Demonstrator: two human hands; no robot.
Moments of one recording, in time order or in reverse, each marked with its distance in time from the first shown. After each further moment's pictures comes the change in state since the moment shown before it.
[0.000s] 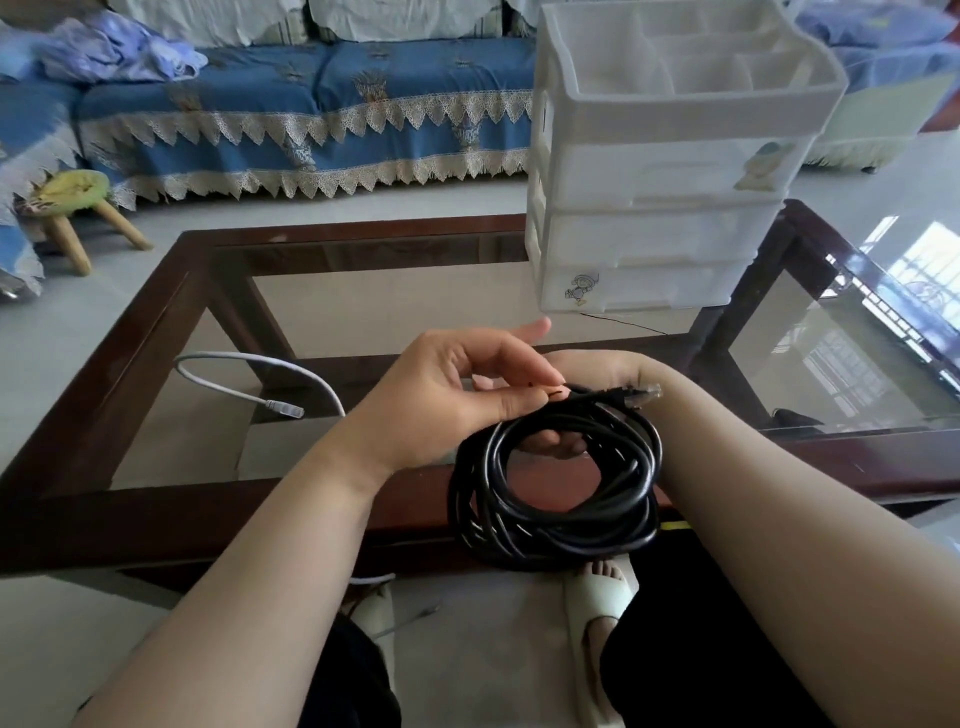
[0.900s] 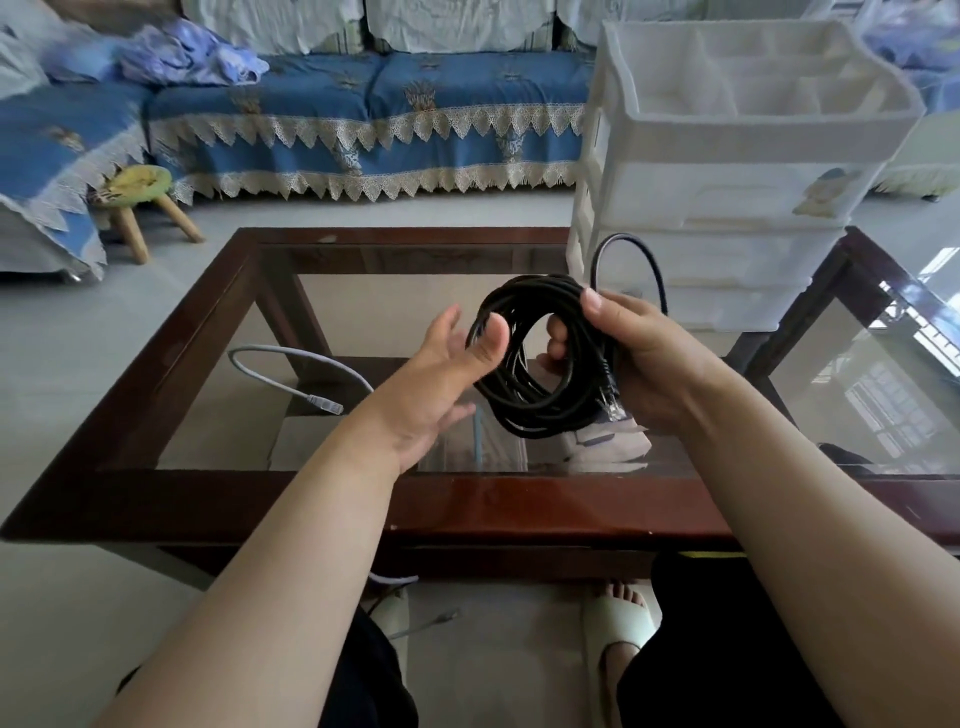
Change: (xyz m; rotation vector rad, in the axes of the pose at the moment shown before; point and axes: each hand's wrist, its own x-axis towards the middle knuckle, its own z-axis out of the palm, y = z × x) left_hand 0.003 -0.027 -0.040 -0.201 0.269 -0.436; right_hand 0.010 0.010 -0.014 0.497 0.250 -0.749
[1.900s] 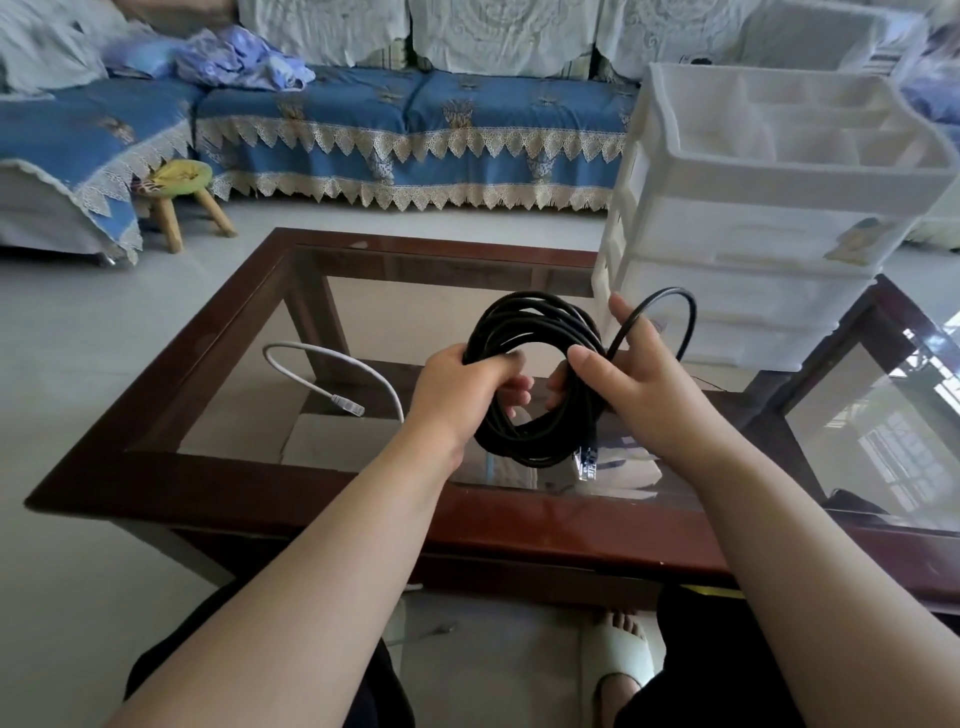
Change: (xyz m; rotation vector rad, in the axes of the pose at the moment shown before) left_hand 0.005 -0.001 0.014 -0.093 0.399 0.061; right_hand -0.012 0.009 0.024 -0.773 0.337 -0.027
